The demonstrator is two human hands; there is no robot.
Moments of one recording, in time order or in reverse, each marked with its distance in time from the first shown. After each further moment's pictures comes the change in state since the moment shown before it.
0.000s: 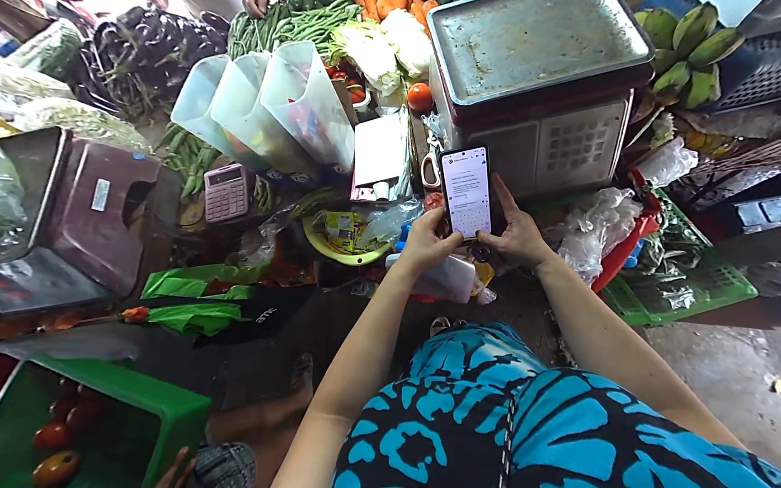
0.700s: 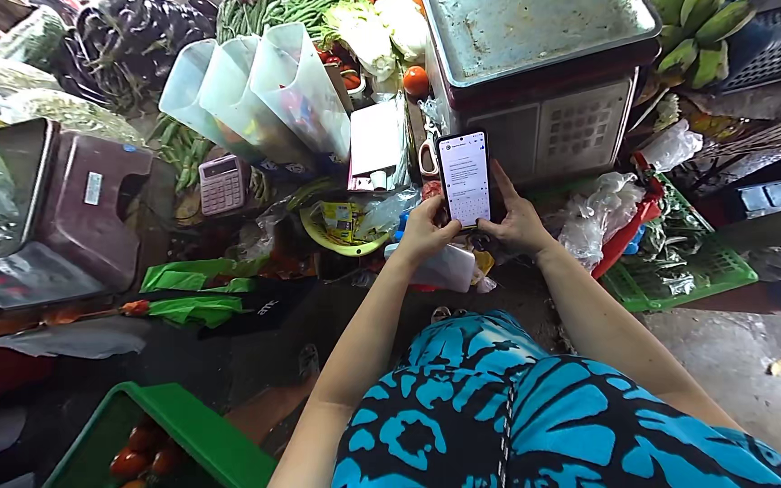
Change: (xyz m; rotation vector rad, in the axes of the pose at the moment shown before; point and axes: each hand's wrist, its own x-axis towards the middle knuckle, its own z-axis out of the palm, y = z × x) left_hand 0.044 -0.121 0.046 -0.177 0.050 0.094; right_hand 0.001 0.000 0.000 -0.017 0.009 0.000
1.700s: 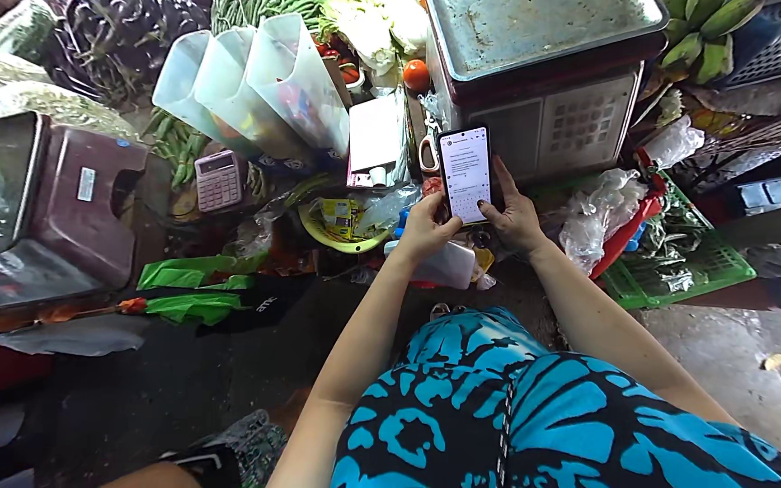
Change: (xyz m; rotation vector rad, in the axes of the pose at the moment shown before) left_hand -0.001 0.000 0.000 0.007 0.007 0.016; right_hand 0.000 -0.001 0.011 -0.108 0.119 0.036
